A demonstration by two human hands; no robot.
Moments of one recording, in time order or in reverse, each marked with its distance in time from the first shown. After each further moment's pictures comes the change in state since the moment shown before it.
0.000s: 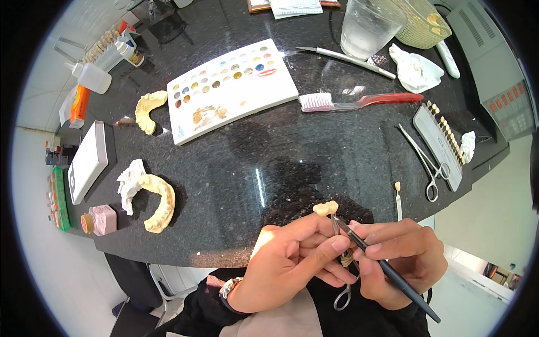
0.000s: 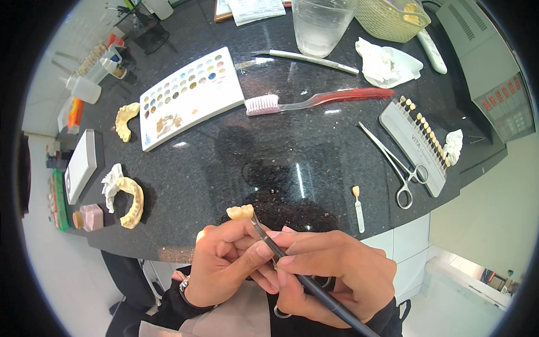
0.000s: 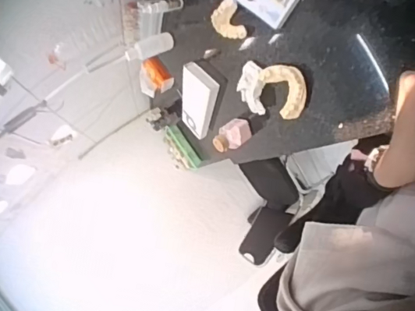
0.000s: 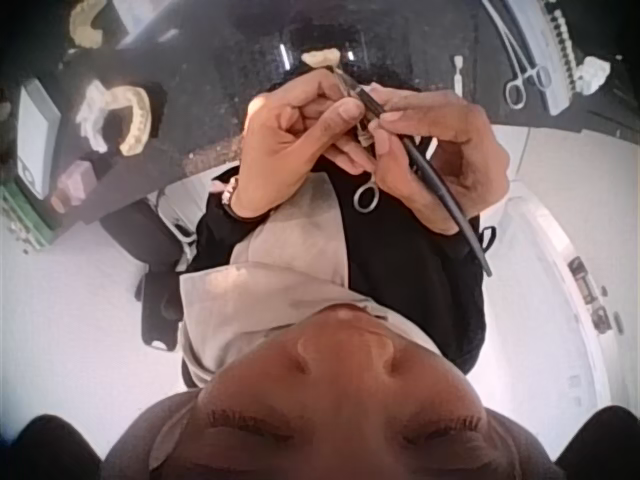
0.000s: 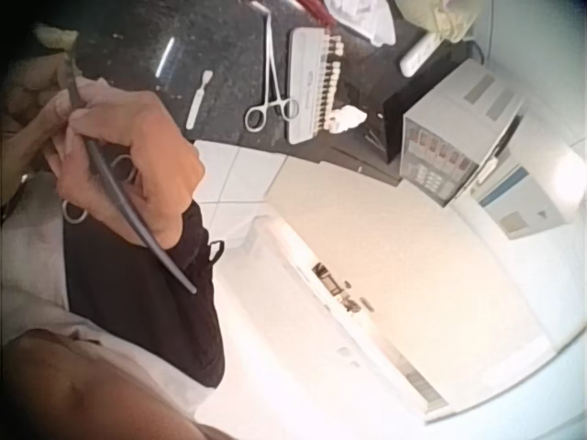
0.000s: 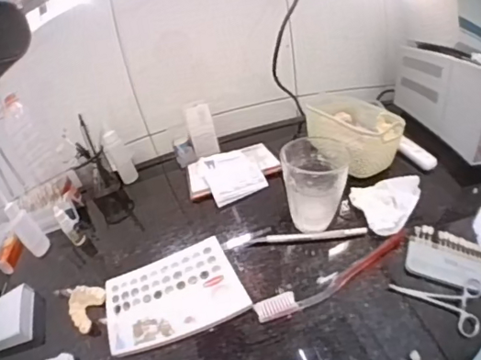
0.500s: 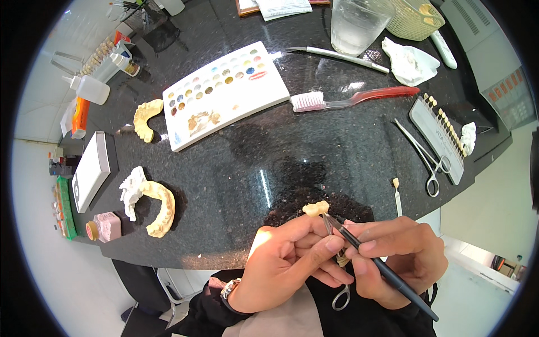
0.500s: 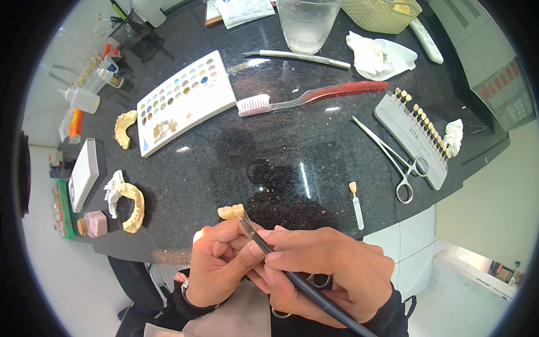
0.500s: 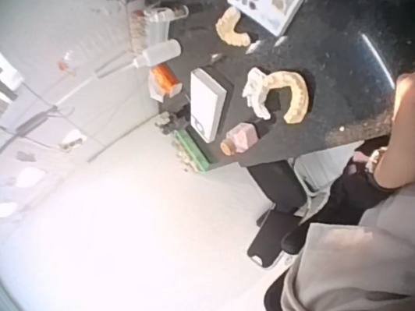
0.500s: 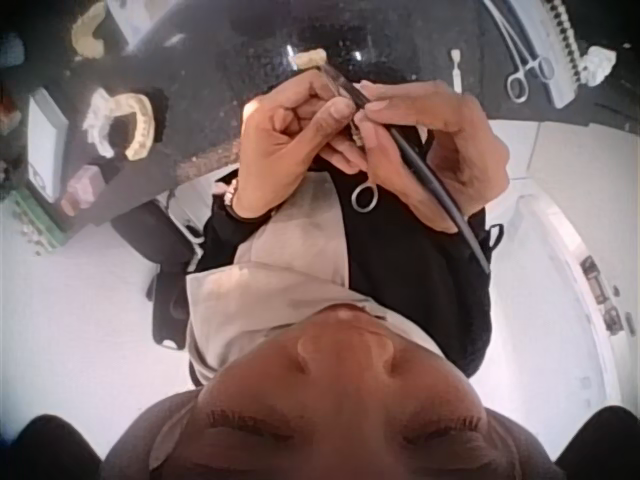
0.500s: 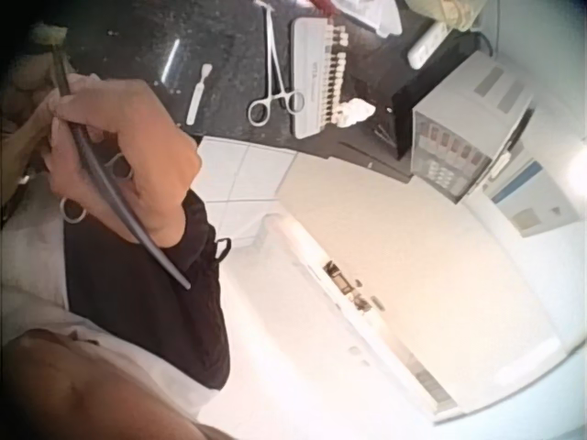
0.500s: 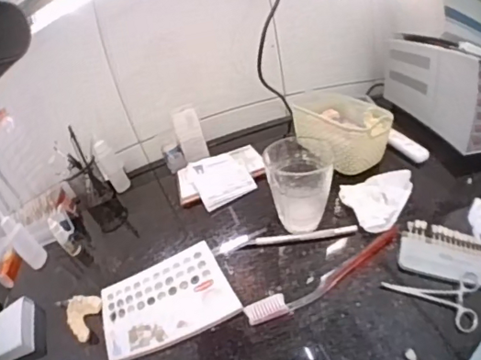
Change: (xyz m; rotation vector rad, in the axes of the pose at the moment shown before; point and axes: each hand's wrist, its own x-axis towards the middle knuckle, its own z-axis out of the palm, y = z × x) left_hand 0.002 0.001 0.001 0.016 0.007 0.034; right_hand 0.002 -0.001 -0.001 -0.044 0.012 0.013
